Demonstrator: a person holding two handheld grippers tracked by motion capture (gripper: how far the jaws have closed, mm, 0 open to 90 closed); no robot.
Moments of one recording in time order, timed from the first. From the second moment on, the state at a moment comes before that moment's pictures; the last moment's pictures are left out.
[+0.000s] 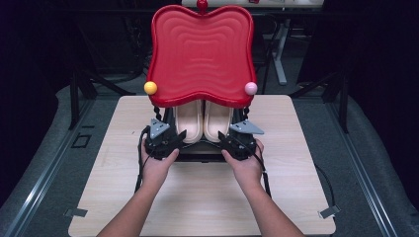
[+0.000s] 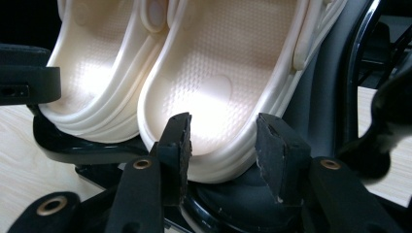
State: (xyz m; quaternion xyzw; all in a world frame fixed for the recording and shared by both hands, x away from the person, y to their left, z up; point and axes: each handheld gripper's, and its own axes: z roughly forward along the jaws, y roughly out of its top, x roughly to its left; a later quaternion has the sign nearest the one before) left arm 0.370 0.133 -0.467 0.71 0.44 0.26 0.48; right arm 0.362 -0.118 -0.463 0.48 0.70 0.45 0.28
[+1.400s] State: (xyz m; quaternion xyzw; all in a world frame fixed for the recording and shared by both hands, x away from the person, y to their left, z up) left arm 0.268 0.239 -0.512 0.72 0.47 0.24 0.45; right arm 0.253 -0.220 -0.496 0.49 0.71 0.41 0.28
